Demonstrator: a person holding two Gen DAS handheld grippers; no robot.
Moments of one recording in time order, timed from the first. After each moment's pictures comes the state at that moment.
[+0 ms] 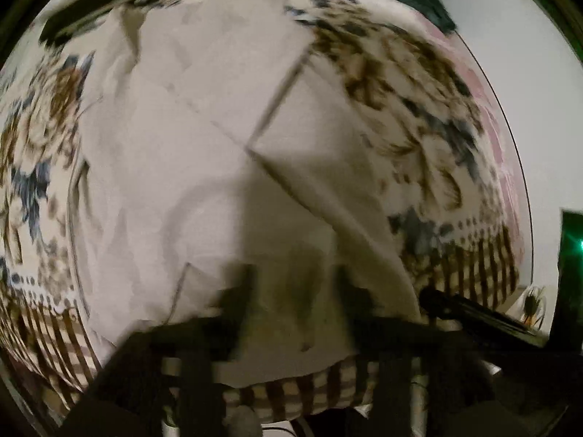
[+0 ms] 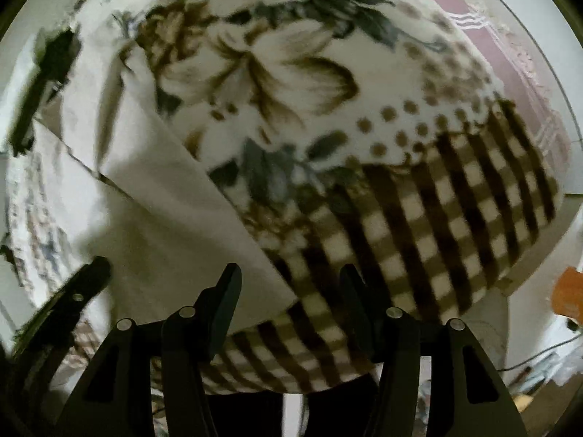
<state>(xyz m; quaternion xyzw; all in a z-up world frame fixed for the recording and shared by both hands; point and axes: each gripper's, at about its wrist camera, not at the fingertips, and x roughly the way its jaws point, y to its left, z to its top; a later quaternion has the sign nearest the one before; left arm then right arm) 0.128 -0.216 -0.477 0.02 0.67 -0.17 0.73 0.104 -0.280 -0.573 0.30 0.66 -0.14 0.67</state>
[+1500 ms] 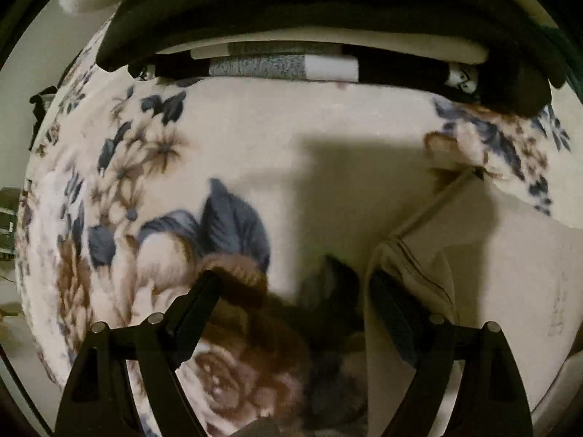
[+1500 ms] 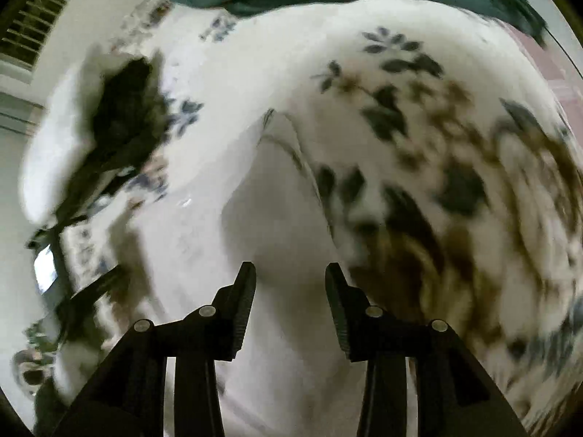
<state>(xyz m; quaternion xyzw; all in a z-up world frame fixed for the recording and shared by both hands) 0.470 -0.010 -0.560 0.04 0.64 0.08 0.76 0.395 -0.366 -0.521 0.23 0.62 -0.06 0.74</state>
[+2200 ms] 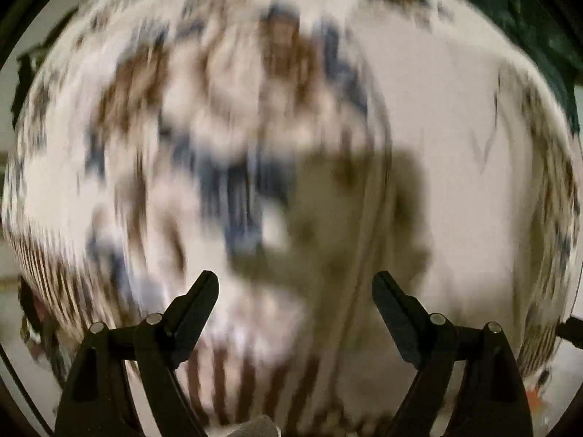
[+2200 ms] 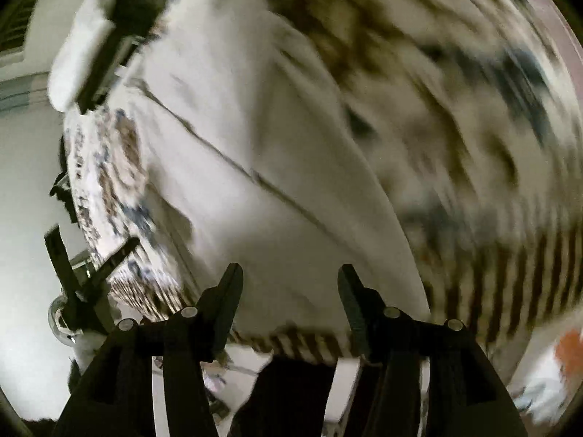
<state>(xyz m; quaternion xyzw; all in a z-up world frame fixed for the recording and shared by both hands) 0.197 0.014 -0.480 -0.01 0.71 0.01 0.70 0.103 -0.385 -0.456 0.32 0.73 0.00 0.60</state>
